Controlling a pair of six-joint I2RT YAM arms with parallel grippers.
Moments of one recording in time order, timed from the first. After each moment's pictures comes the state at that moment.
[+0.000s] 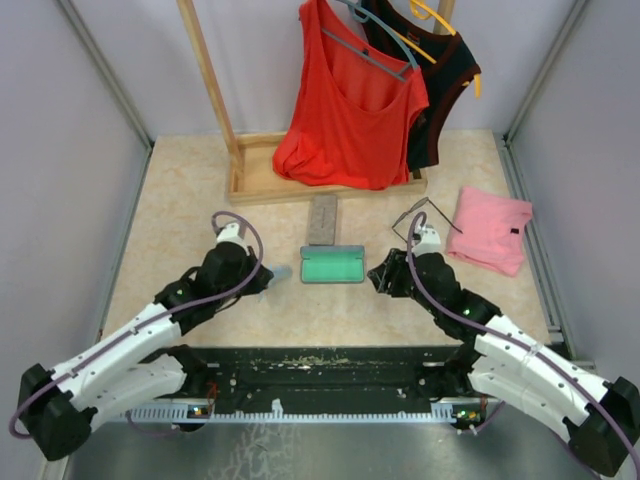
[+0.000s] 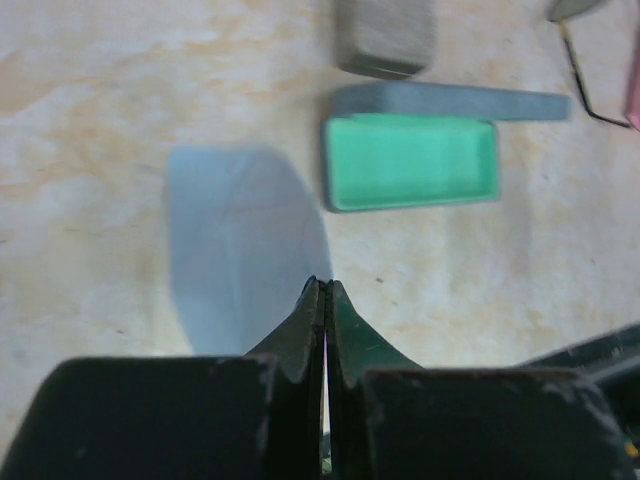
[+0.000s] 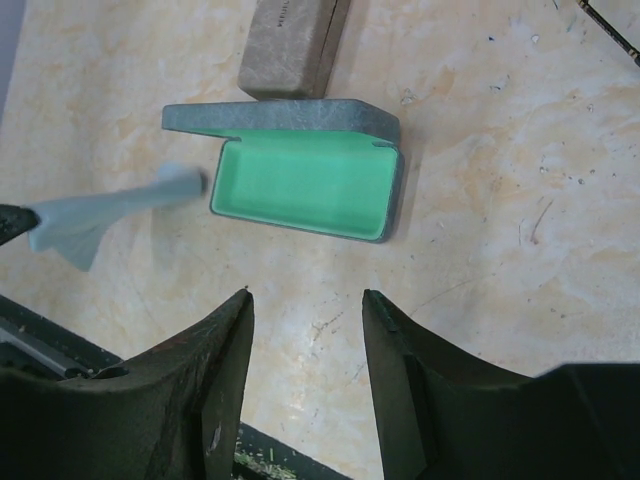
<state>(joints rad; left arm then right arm) -0.68 0.86 0.57 -0.35 -0.22 -0.73 0.72 0.72 0.46 -0.23 0.17 0.66</state>
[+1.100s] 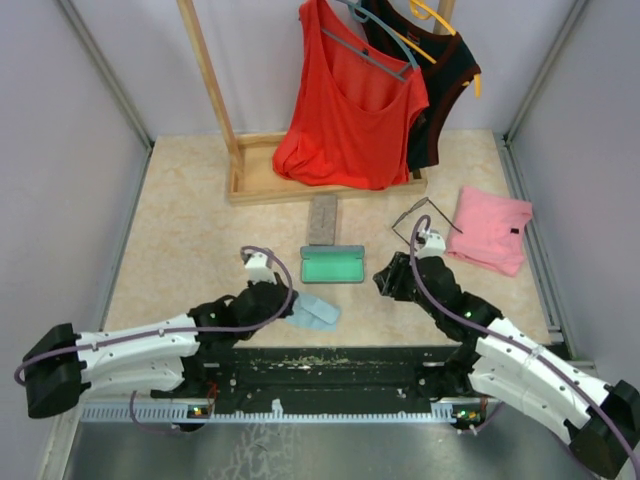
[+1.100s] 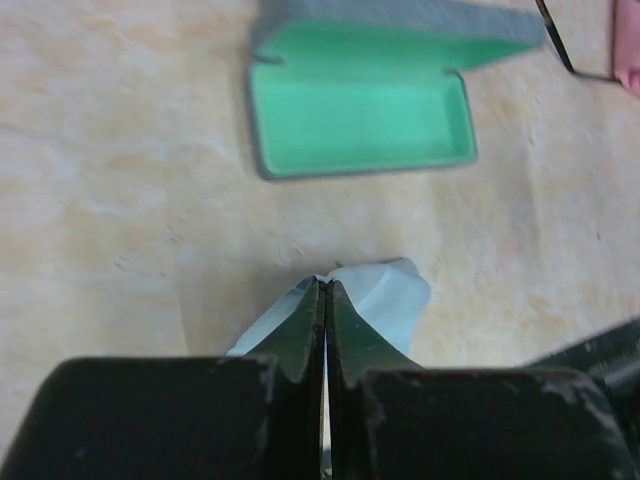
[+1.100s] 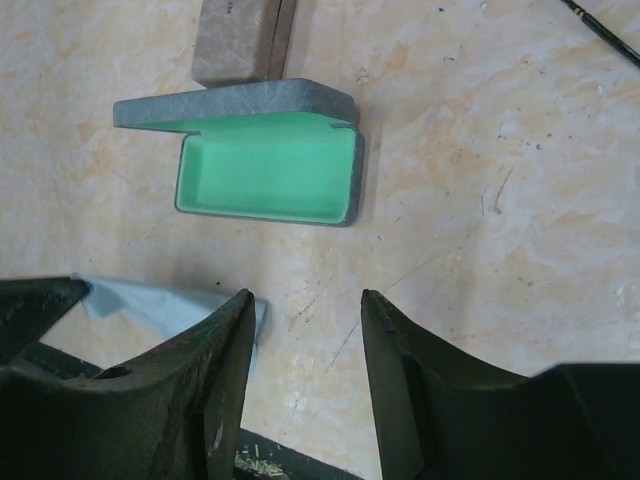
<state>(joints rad) -1.19 1.00 0.46 -0.07 -0.56 -0.90 0.72 0.67 0.45 -0.30 0.24 0.71</state>
